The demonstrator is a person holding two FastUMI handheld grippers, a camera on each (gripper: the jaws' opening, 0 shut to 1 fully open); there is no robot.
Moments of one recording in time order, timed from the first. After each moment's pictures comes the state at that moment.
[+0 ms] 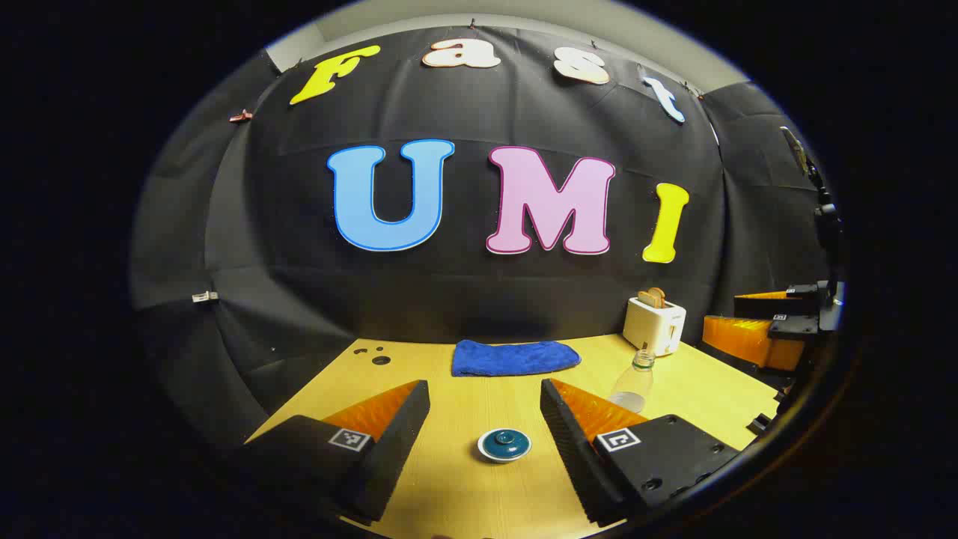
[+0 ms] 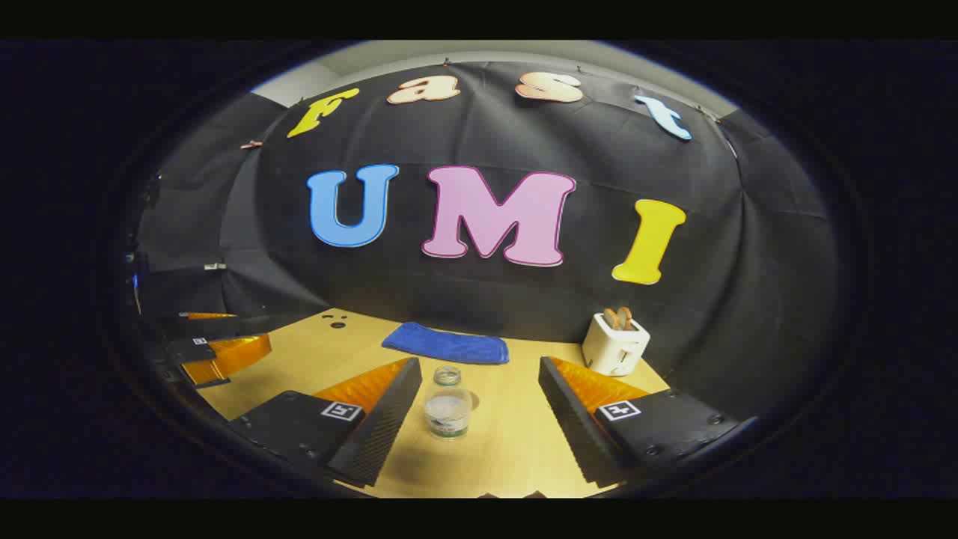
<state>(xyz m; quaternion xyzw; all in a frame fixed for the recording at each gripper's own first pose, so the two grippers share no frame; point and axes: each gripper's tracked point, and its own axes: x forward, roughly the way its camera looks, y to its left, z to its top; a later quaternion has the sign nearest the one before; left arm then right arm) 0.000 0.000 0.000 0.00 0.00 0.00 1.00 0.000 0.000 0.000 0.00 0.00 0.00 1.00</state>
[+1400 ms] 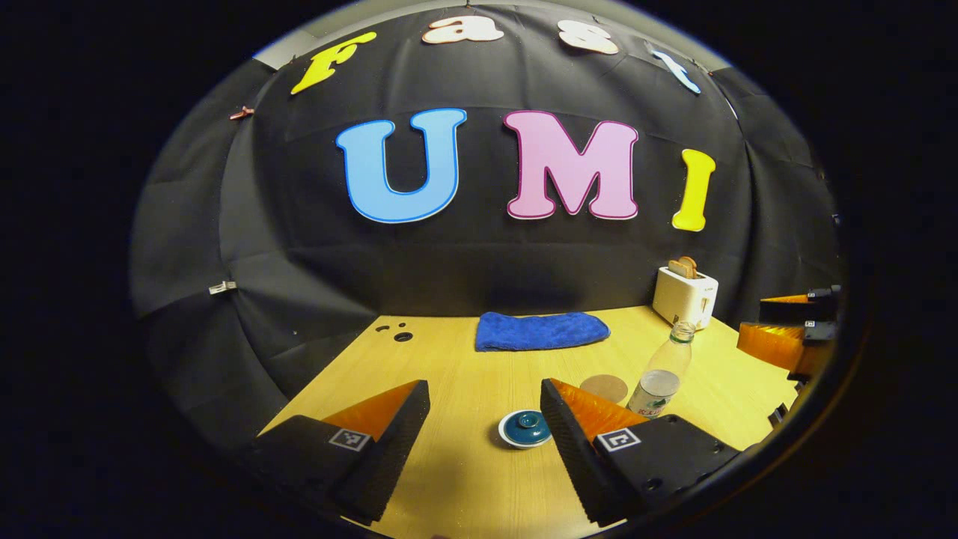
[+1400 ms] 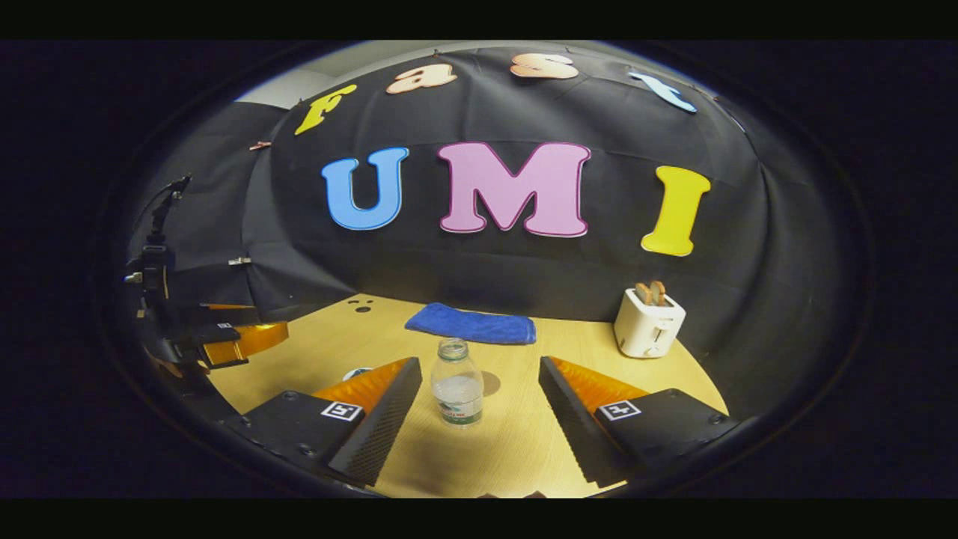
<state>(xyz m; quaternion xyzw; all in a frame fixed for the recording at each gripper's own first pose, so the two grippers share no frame) 0.030 0.007 -0.041 0.01 0.07 0.05 1.00 0.016 -0.015 -0.046 0.02 0.04 0.07 1.00</state>
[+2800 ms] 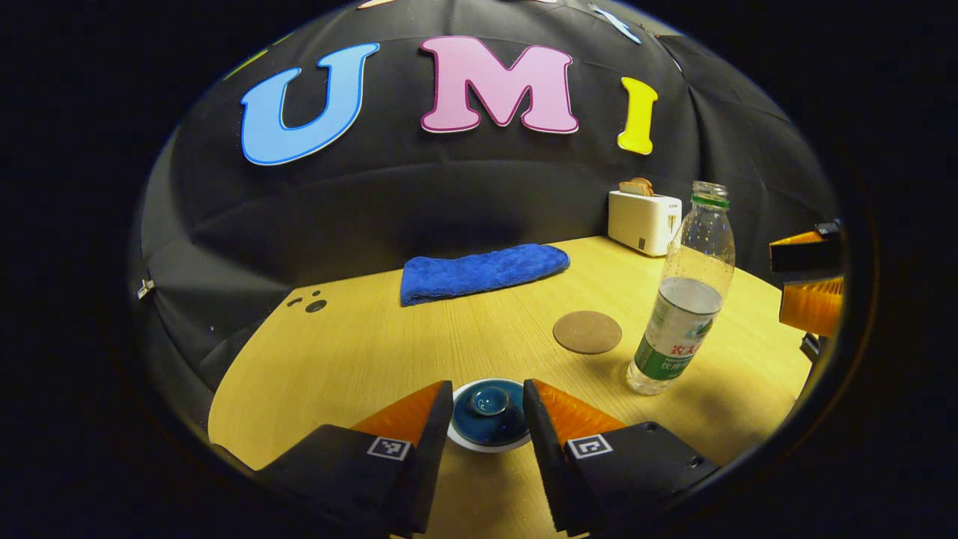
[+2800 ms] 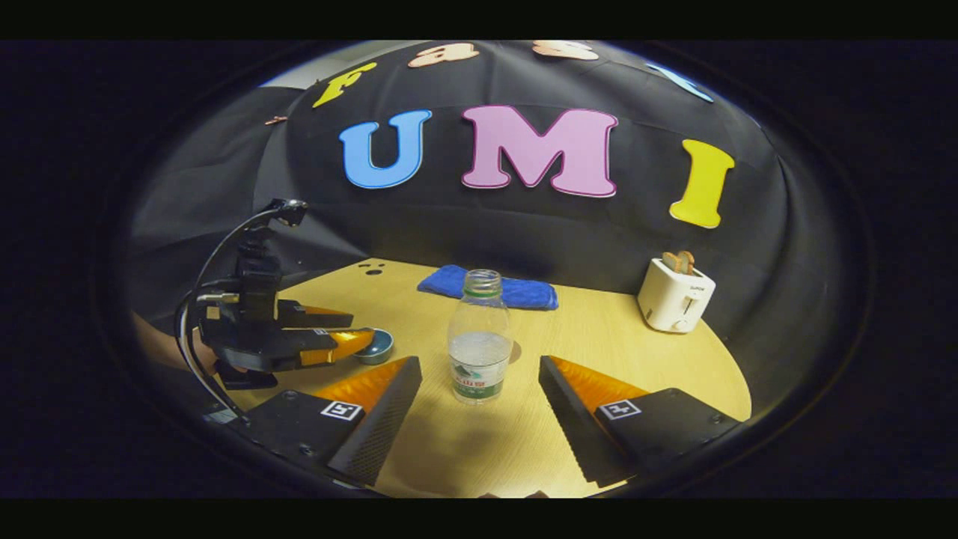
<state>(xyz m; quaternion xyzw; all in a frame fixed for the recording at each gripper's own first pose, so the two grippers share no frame) 0.136 -0.035 -0.177 0.07 0.14 -0.07 0.98 0.032 0.018 -0.129 0.00 0.10 0.10 0.99</state>
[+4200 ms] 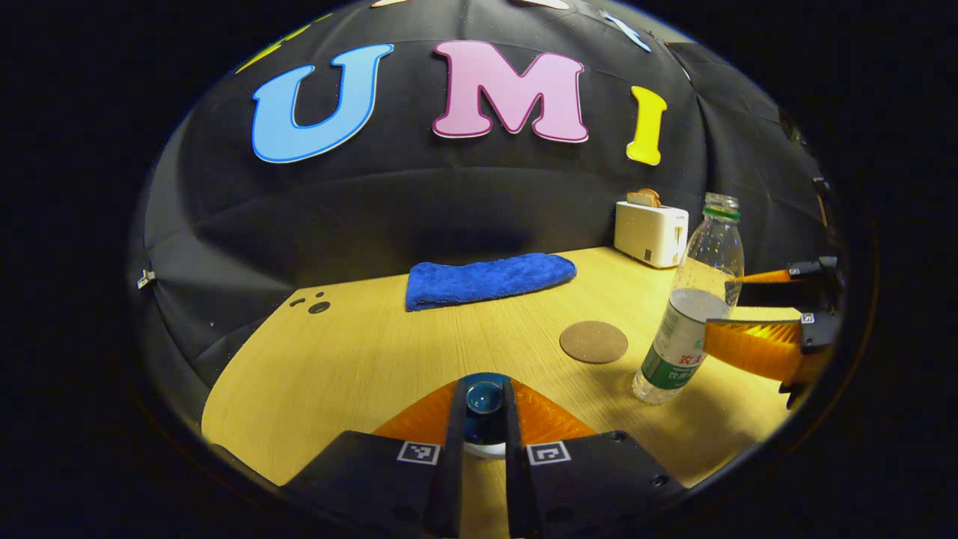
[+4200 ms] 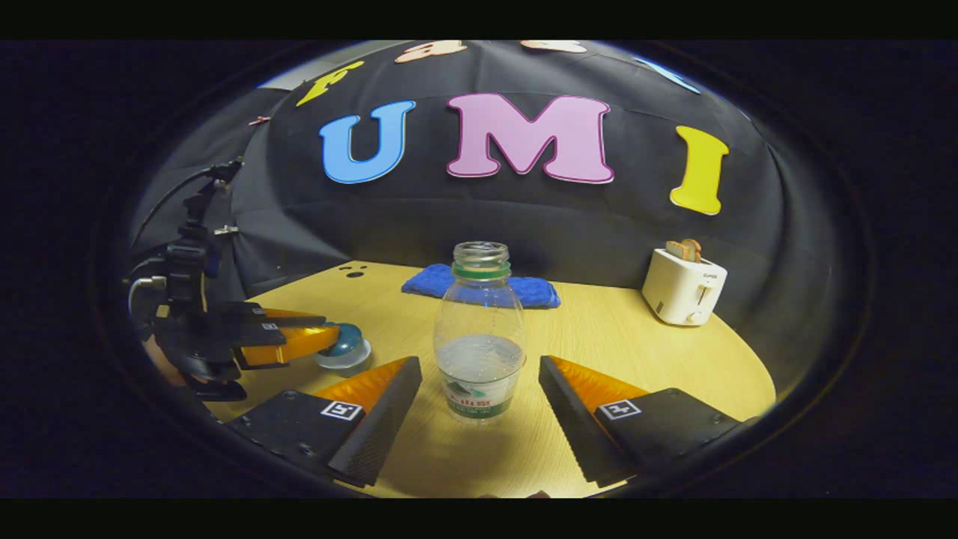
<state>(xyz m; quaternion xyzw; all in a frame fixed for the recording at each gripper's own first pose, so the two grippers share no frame) 0.142 -0.024 -0.161 0.05 0.11 -0.06 0.99 0.091 0.029 -0.160 0.02 0.09 0.07 0.99</state>
